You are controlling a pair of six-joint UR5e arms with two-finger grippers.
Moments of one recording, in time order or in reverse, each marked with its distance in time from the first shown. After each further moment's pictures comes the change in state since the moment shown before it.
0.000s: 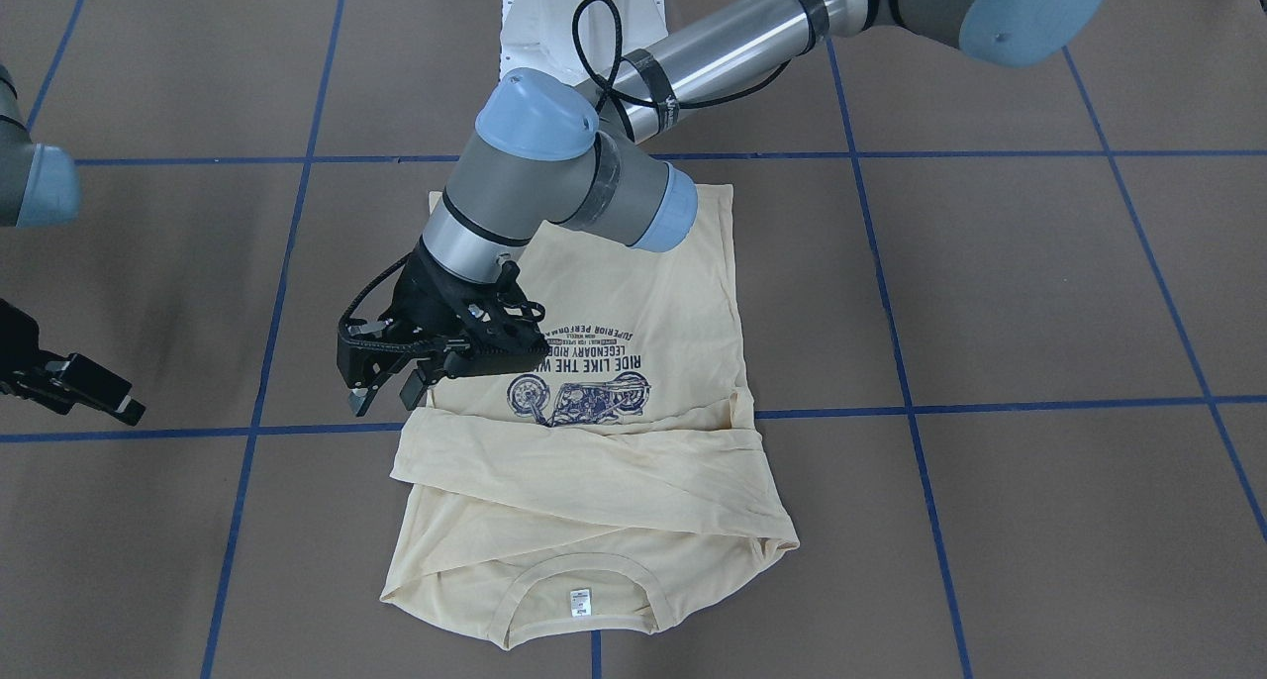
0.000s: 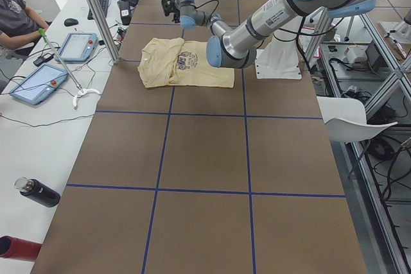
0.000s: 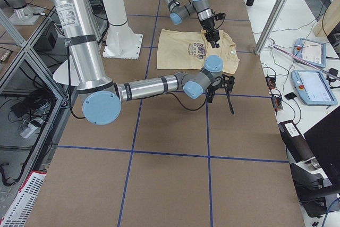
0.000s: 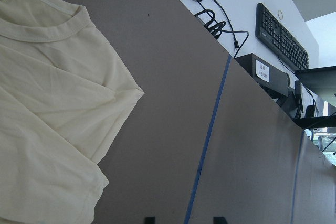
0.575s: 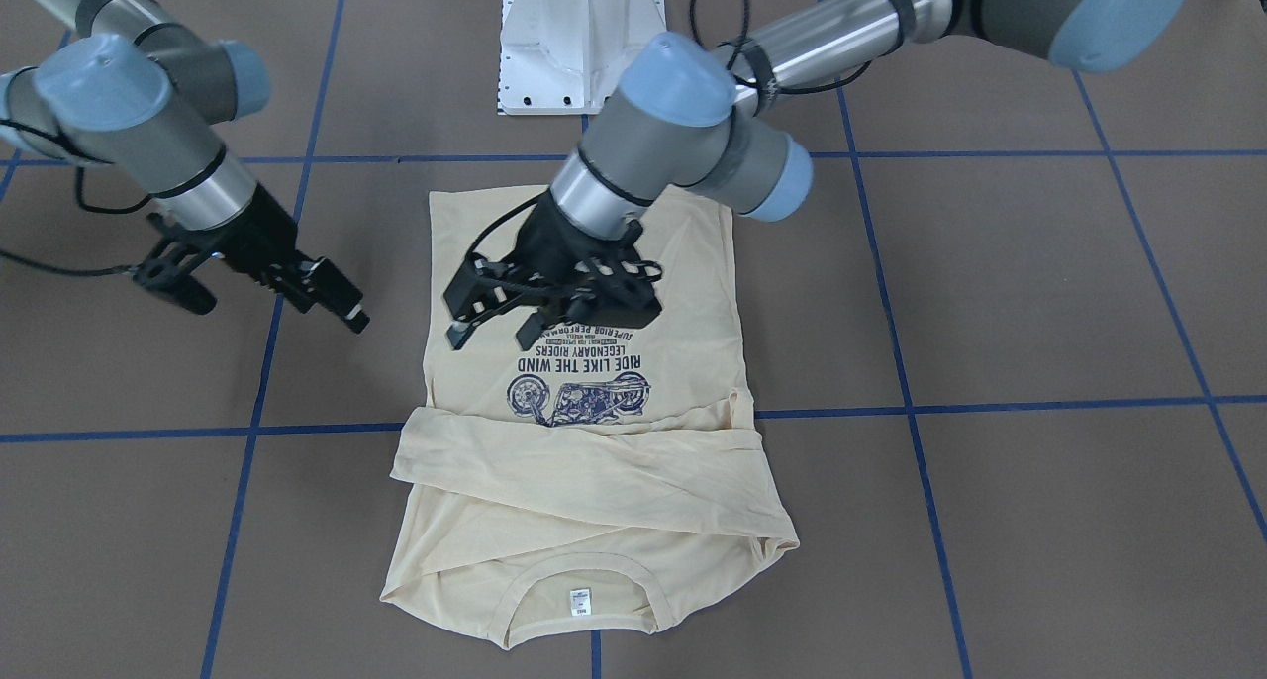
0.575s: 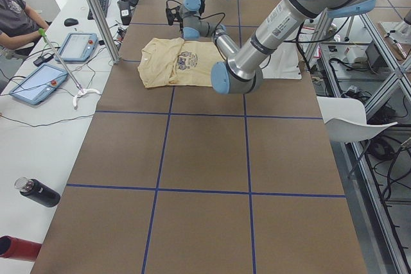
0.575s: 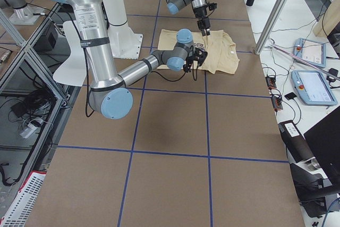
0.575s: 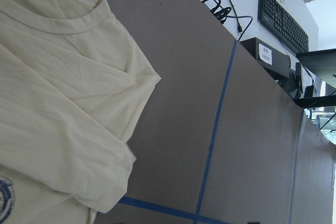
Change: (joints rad) left arm -0.040 0.403 -0.527 0.123 -0.153 0.136; right arm -0.424 -0.009 0.305 -0.015 -0.379 0.647
